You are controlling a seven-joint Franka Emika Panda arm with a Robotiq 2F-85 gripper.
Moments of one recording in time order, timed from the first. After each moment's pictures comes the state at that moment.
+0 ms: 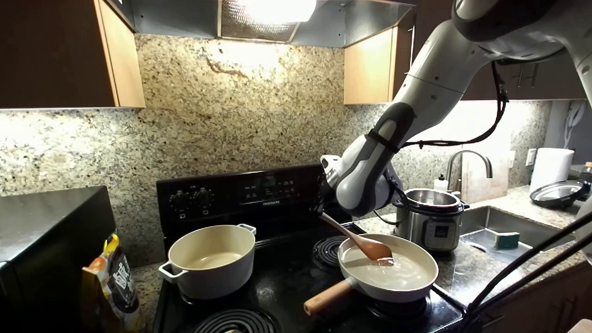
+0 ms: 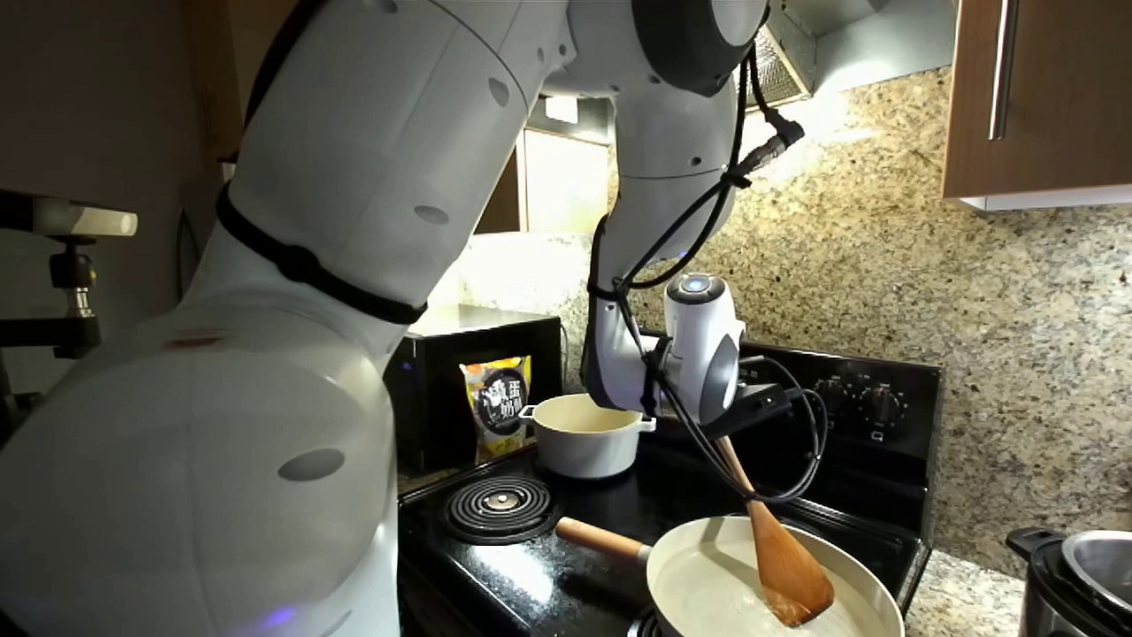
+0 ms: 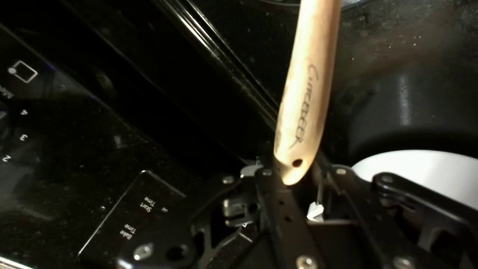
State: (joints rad) arm -0.38 0.50 0.37 -2.29 -0.30 3.46 -0.64
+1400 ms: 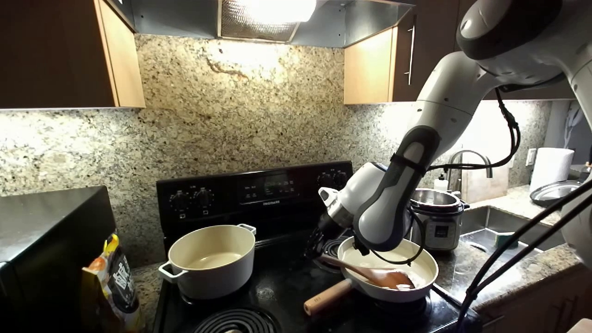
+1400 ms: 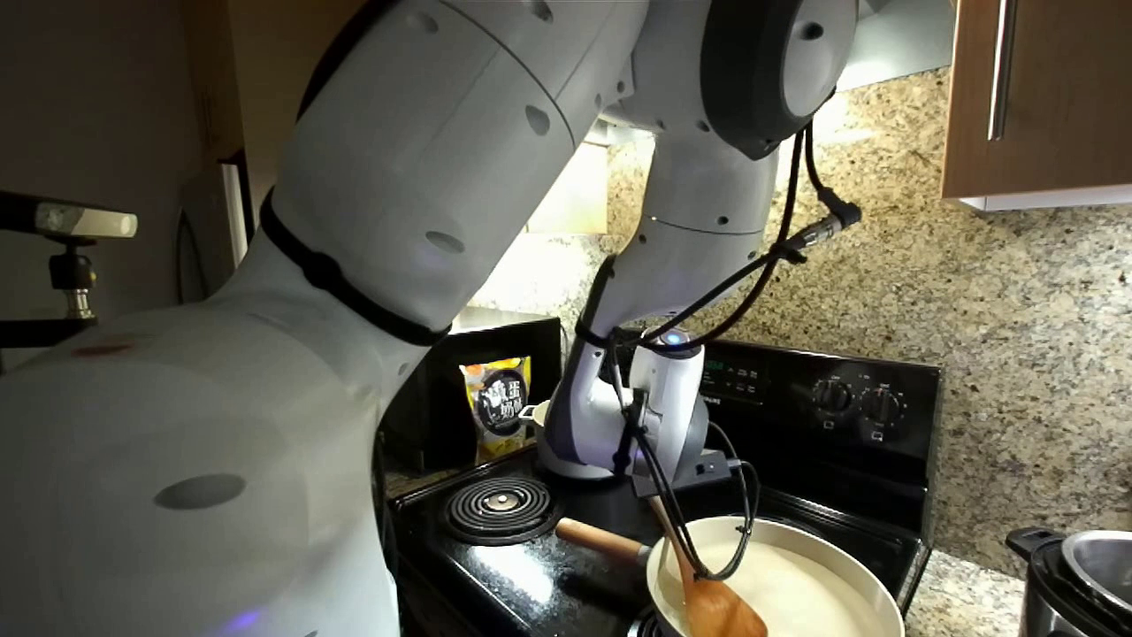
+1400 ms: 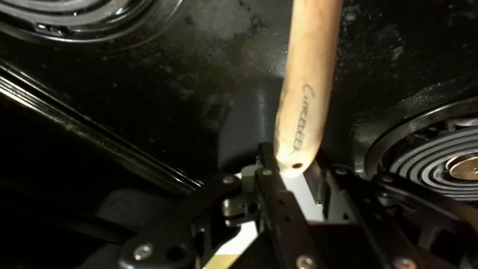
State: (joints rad) arm -0.58 0.65 0.56 -2.42 -0.60 3.46 -0.48
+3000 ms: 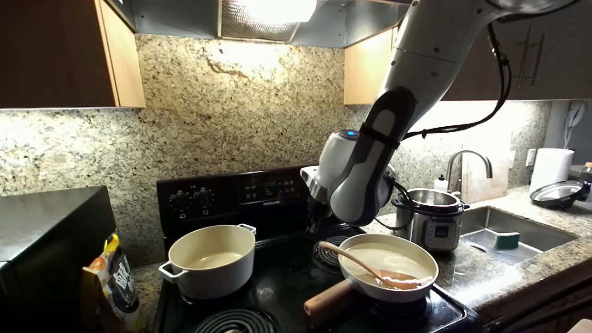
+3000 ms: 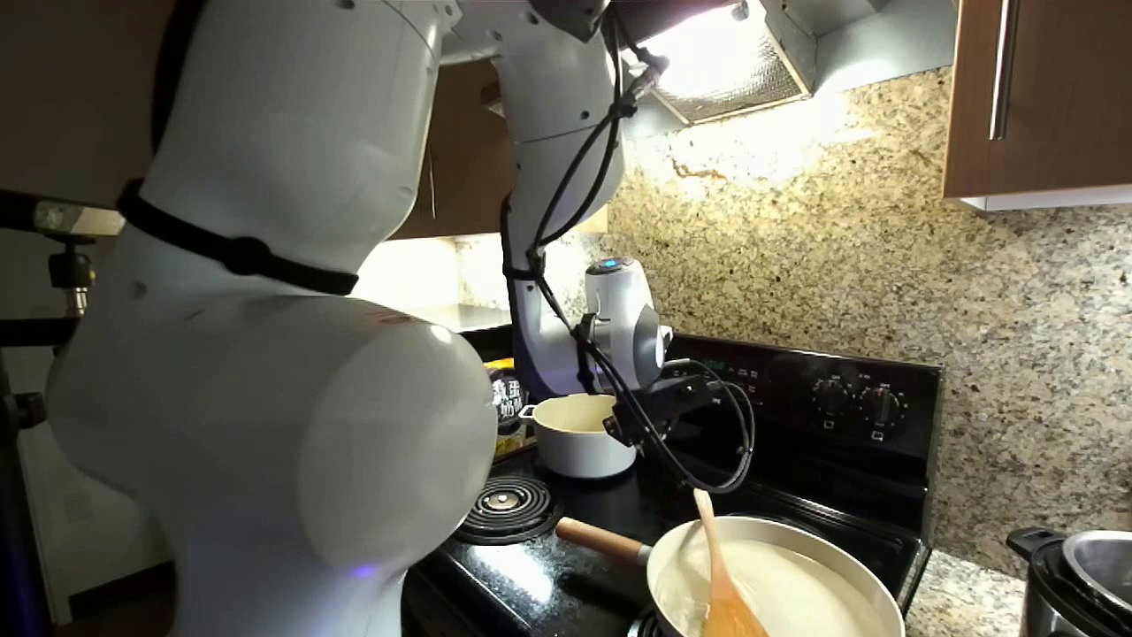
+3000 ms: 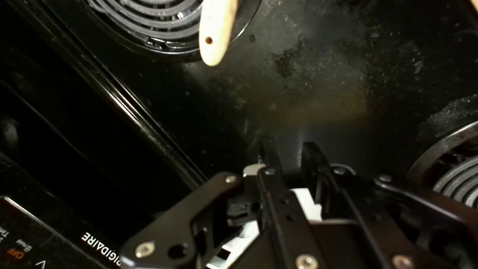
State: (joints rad) arm 0.23 0.29 -0.07 -2.45 -0.32 3.21 -0.41
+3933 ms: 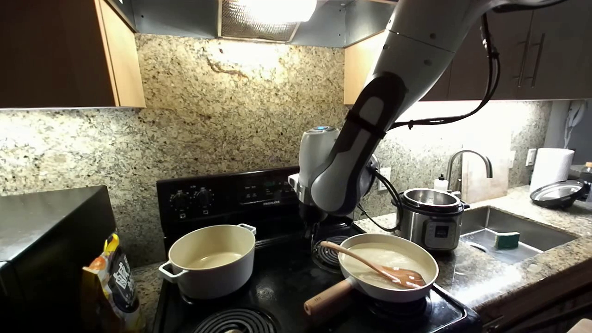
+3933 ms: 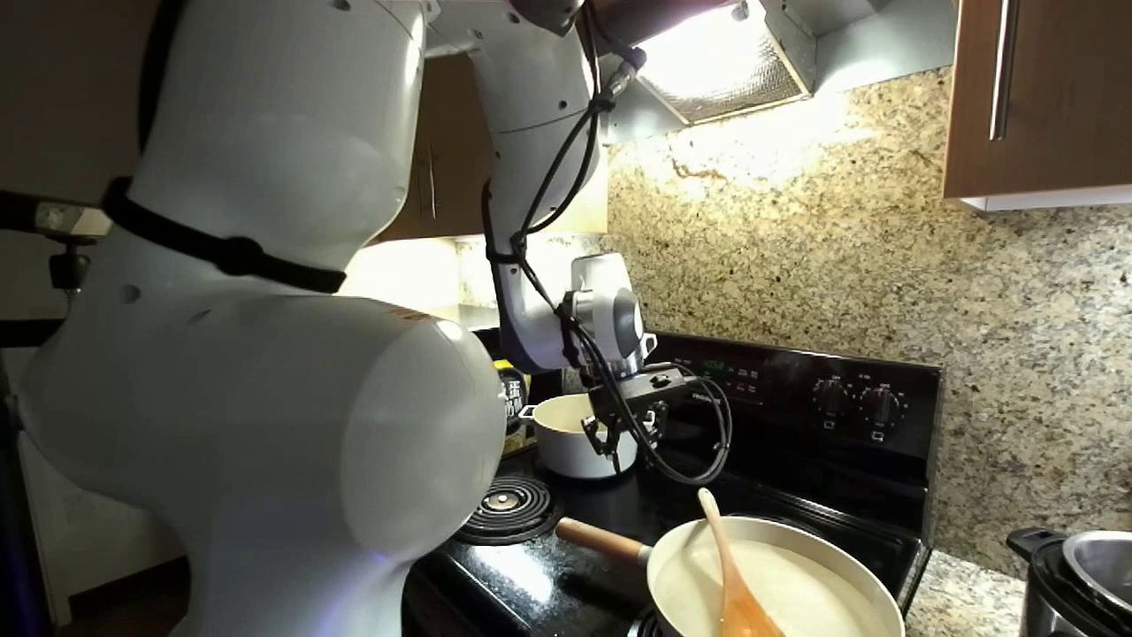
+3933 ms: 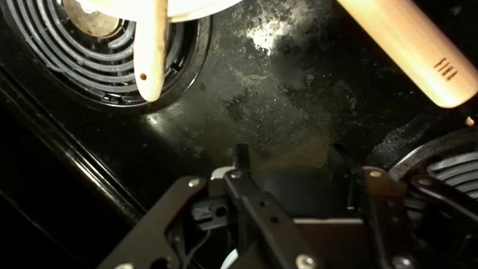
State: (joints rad) arm 0.30 0.27 -0.06 -2.38 -0.29 2.87 -0.32
